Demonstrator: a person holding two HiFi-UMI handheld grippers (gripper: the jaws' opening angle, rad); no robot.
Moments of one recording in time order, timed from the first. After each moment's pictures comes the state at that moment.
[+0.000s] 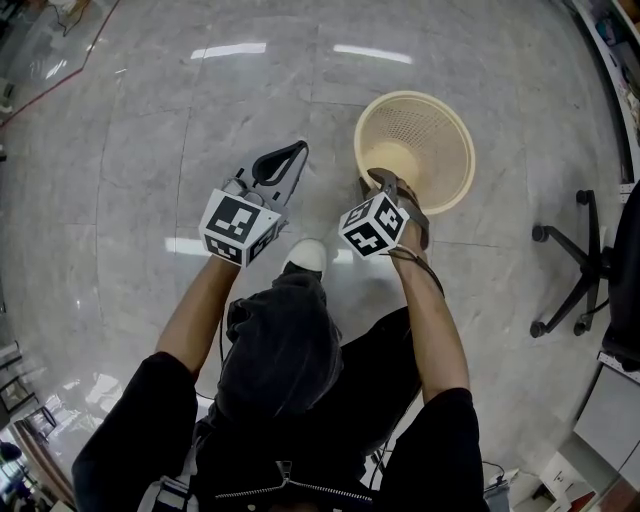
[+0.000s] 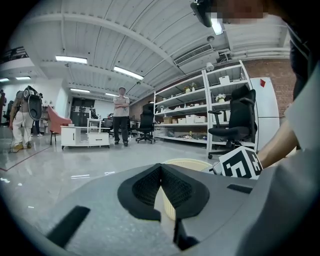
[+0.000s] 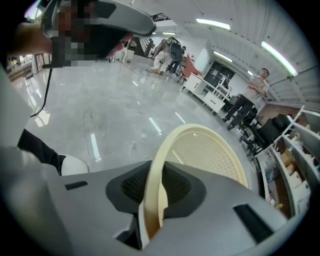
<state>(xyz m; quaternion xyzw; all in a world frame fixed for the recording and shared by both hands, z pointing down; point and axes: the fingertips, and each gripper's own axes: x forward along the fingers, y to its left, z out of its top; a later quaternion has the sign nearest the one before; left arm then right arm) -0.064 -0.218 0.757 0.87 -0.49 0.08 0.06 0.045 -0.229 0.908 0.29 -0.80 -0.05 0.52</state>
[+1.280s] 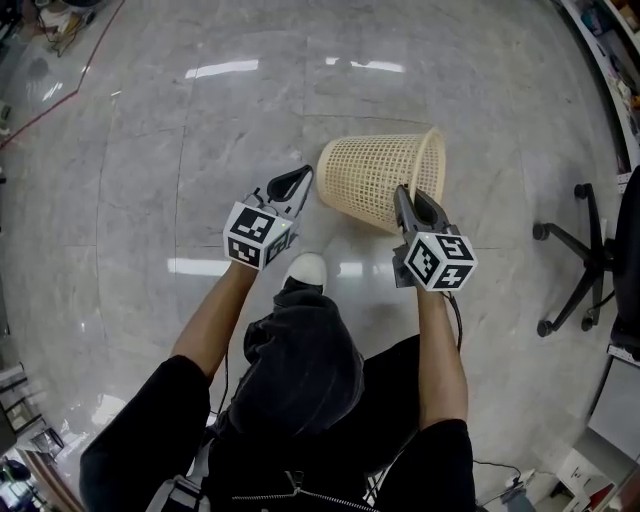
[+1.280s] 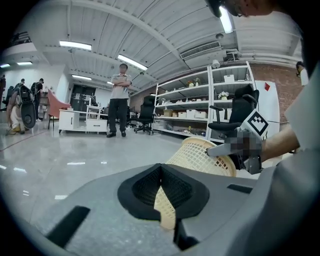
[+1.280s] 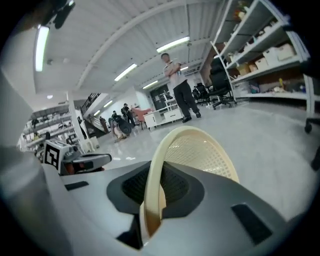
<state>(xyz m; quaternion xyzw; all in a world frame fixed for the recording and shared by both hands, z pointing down) -0.046 -0.224 0.838 0.87 -0.48 0.09 0.12 0.124 -0.234 0.835 0.45 -0.86 0.24 0.11</state>
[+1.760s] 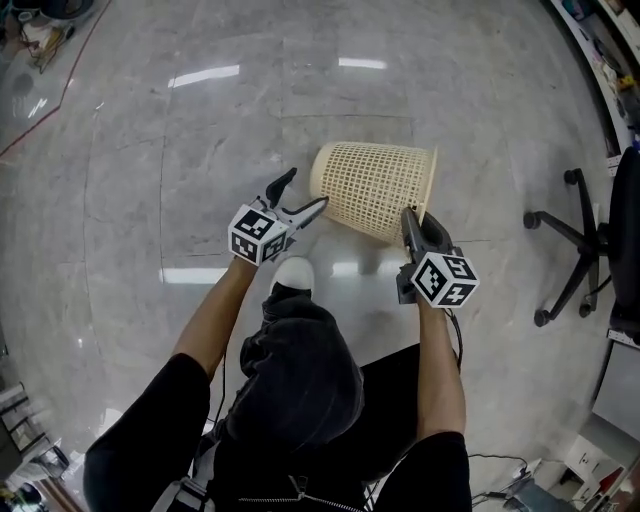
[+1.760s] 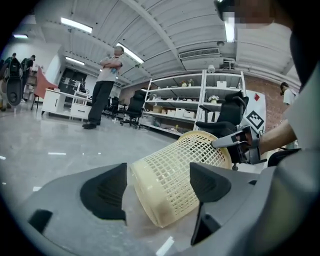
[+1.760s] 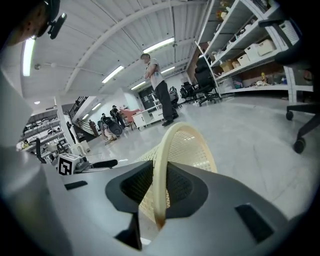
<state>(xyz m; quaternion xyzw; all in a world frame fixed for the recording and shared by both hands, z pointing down) 0.000 -0.227 0.917 0.90 -0.39 0.07 0.17 0.194 -0.208 0.872 0.49 -0.82 0.28 0.09</state>
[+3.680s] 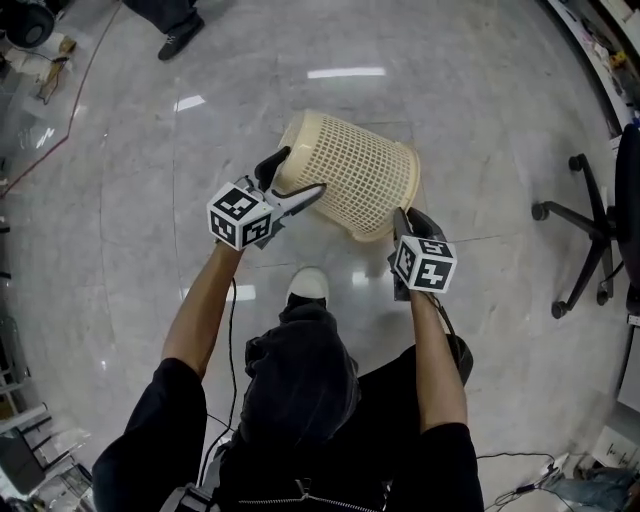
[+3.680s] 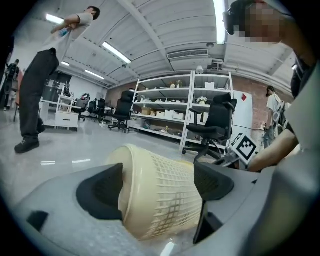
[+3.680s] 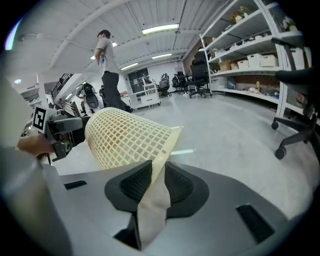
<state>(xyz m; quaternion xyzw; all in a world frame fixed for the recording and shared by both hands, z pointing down) -0.009 -0.264 0.831 0.93 -0.33 0.08 0.14 0.186 -0.215 0.905 0.55 -0.76 0.28 0.21</state>
